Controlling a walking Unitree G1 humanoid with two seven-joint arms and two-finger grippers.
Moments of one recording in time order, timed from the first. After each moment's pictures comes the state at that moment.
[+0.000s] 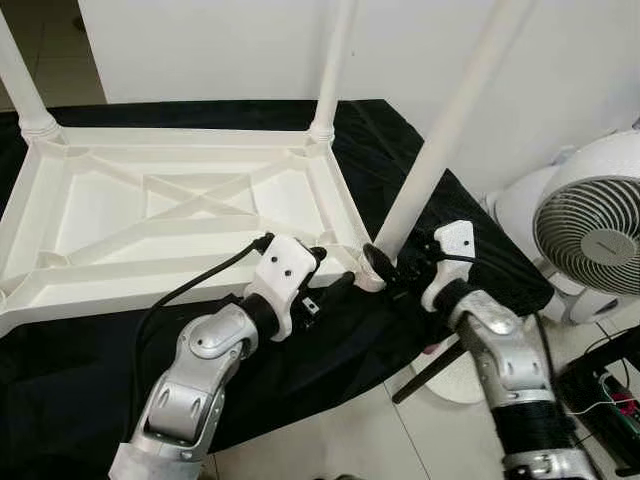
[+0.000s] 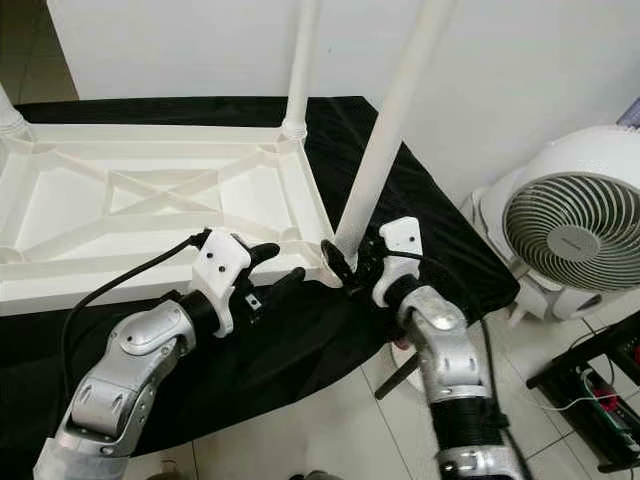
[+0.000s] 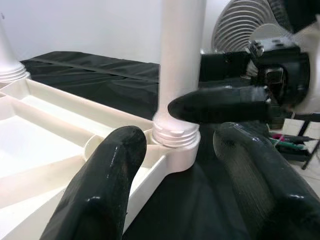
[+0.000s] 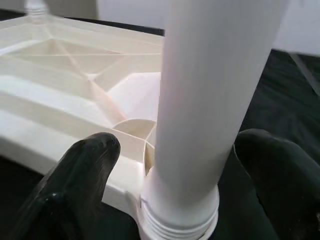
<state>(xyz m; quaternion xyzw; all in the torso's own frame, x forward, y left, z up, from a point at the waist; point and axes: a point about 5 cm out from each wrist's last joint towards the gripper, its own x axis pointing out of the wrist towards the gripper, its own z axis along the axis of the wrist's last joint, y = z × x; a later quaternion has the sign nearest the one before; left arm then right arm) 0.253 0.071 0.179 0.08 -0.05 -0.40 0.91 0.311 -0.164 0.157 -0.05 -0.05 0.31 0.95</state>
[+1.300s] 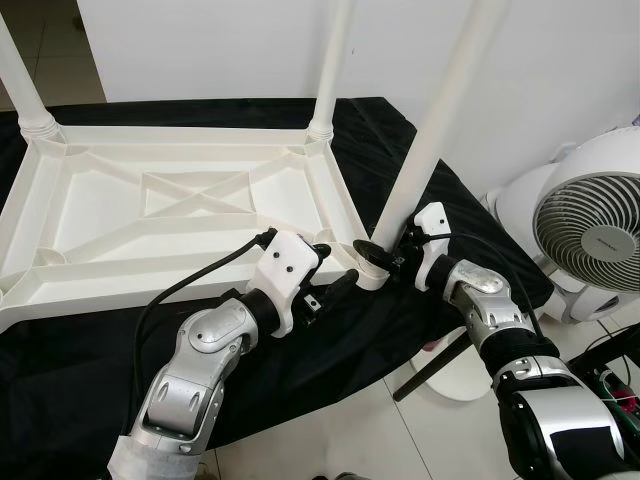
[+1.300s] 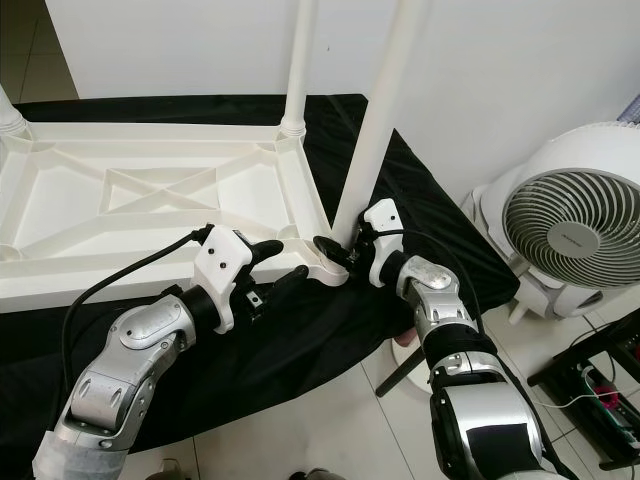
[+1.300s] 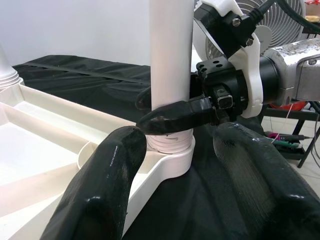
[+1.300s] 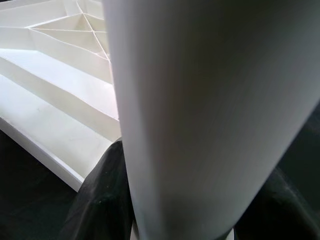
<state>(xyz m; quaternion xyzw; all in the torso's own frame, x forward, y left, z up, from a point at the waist) 0.256 0.072 0.184 0.08 -0.06 -0.41 0.91 0.358 -0.156 0.140 -0.07 -0.01 0.40 0.91</state>
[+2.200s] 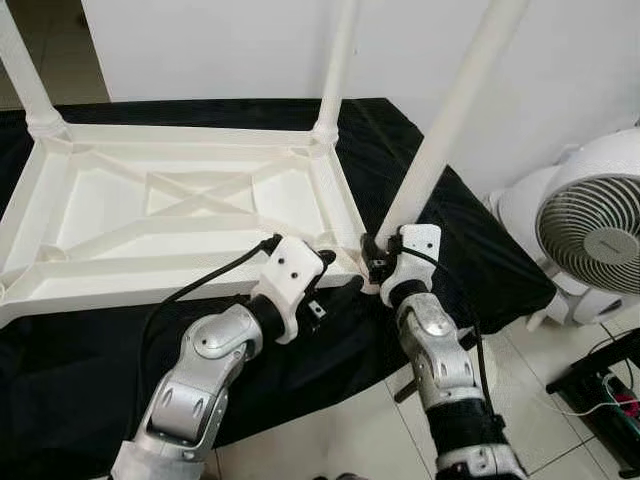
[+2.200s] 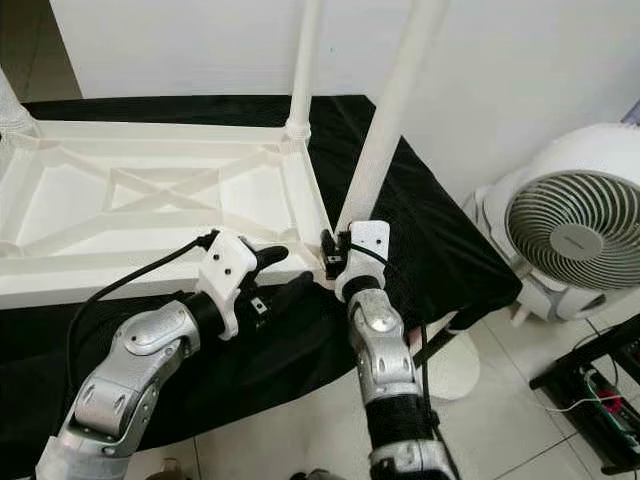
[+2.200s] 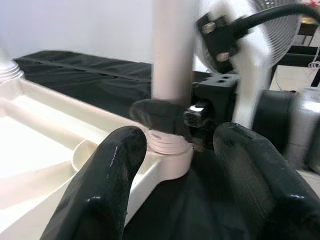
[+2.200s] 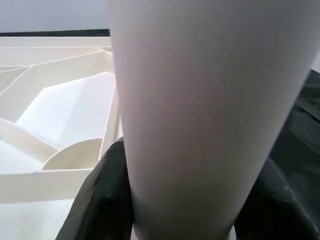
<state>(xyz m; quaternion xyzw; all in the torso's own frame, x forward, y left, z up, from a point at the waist) 0.251 0.068 0.178 0.07 -0.05 -0.41 0.91 0.311 -0.106 0.138 0.04 -0.03 0.05 1.00</state>
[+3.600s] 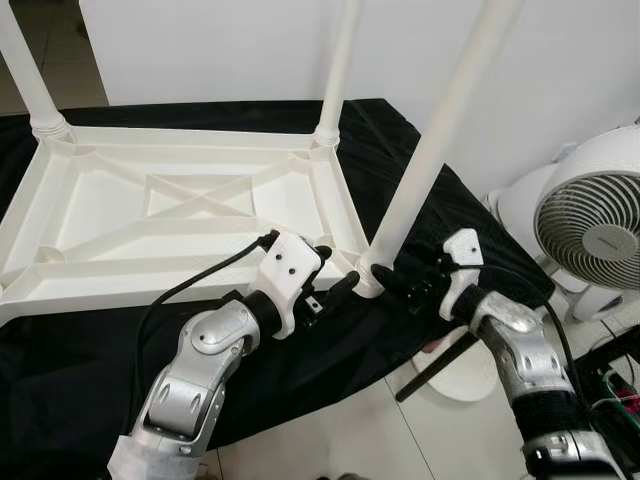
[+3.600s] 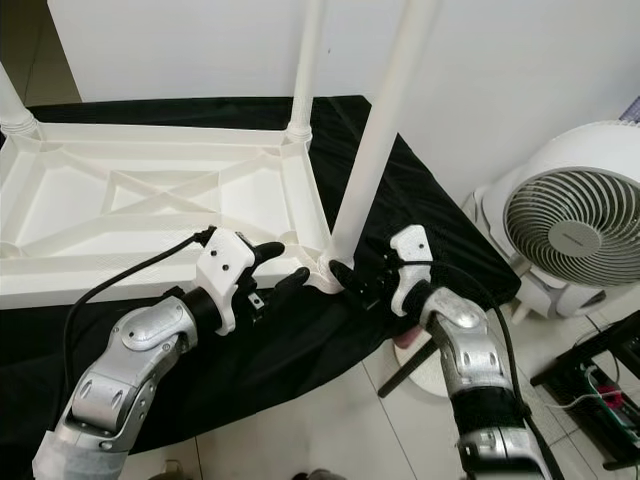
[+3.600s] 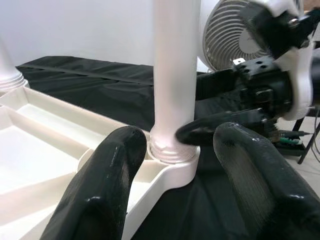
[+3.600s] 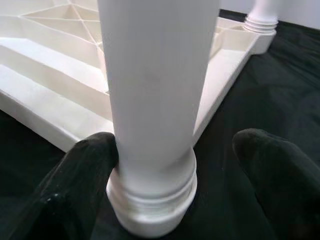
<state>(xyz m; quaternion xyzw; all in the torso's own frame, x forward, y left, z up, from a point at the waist) 0.258 0.070 0.184 0.08 -0.06 -0.40 0.91 0.328 -0.171 0.139 -0.08 0.00 0.36 0.93</state>
